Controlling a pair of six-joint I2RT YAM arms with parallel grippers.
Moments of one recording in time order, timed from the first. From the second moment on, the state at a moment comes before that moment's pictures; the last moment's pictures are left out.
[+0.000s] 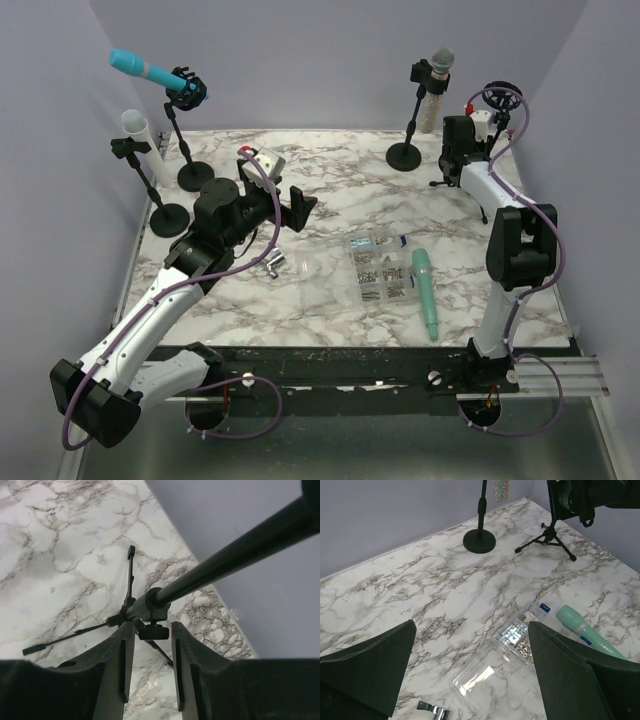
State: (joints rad) left arm -0.54 1.01 0.99 -0.06 0.15 -0.07; right arm 0.11 1.97 1.55 -0.22 0.85 0.06
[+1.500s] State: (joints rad) left arm -0.54 1.02 0.99 -0.06 0.20 -0.10; right arm -0.09 1.75 1.79 -0.37 0.38 0.41
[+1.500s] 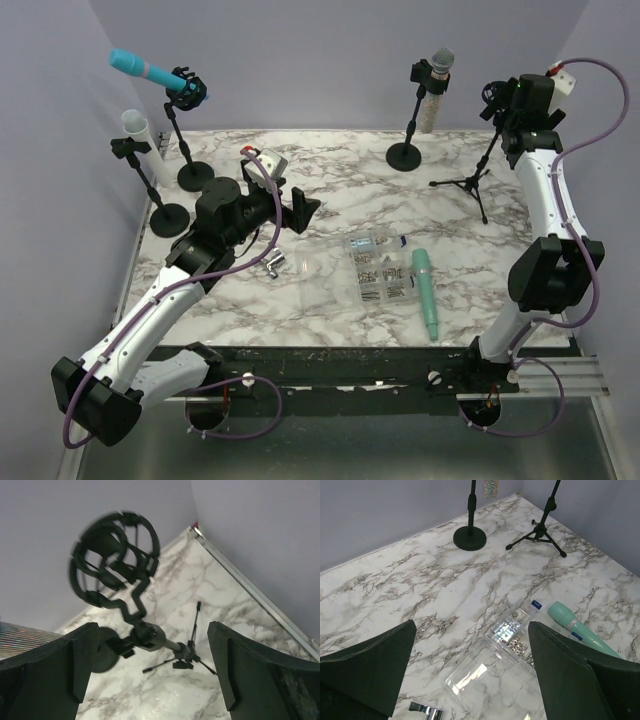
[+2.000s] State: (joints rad) left arm -0.54 1.02 0.99 -0.06 0.20 -0.10; right arm -0.09 1.73 1.85 -0.44 0.36 0.40
